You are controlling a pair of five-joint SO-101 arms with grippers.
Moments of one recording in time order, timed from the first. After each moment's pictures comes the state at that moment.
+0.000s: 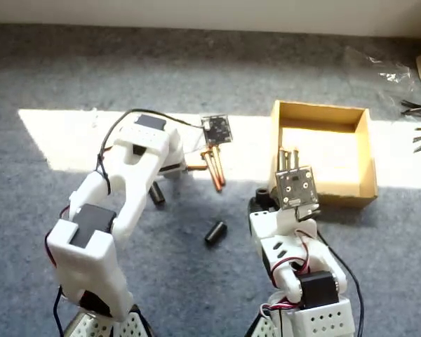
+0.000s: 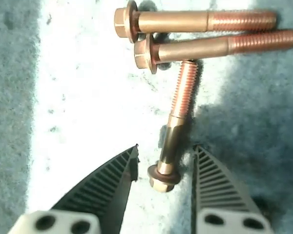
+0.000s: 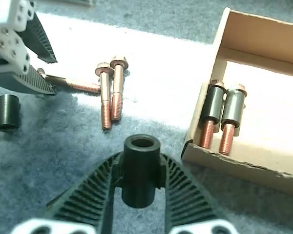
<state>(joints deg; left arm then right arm) 9.4 17.5 9.3 55.6 -56.8 -16.3 -92.8 79.6 56.3 3.3</state>
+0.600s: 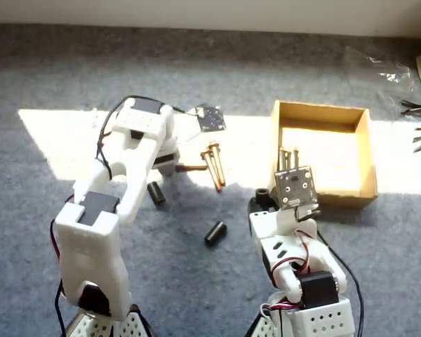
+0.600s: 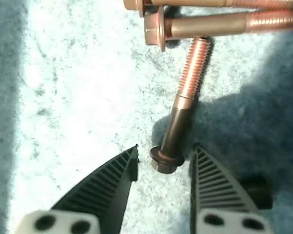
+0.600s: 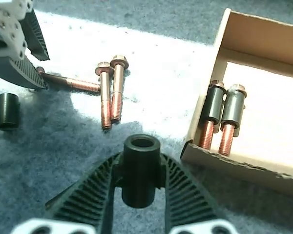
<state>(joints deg) 6.6 25.9 -5.1 70.0 -56.8 -16.3 -92.8 79.6 56.3 3.8</state>
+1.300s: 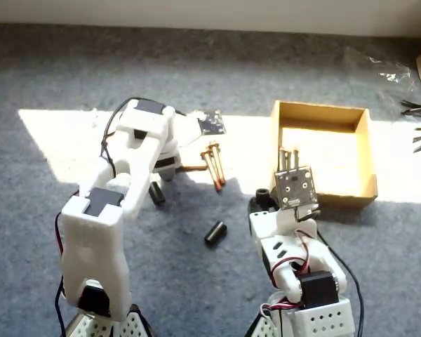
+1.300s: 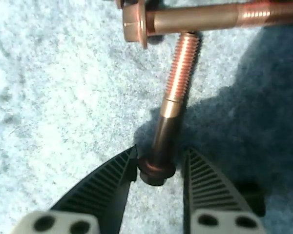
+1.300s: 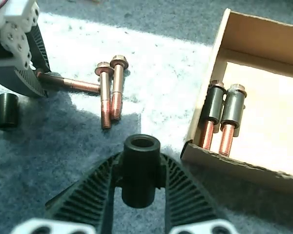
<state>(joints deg) 7.0 32.3 -7.5 70.6 -56.7 -16.3 -92.8 79.6 56.3 3.8</state>
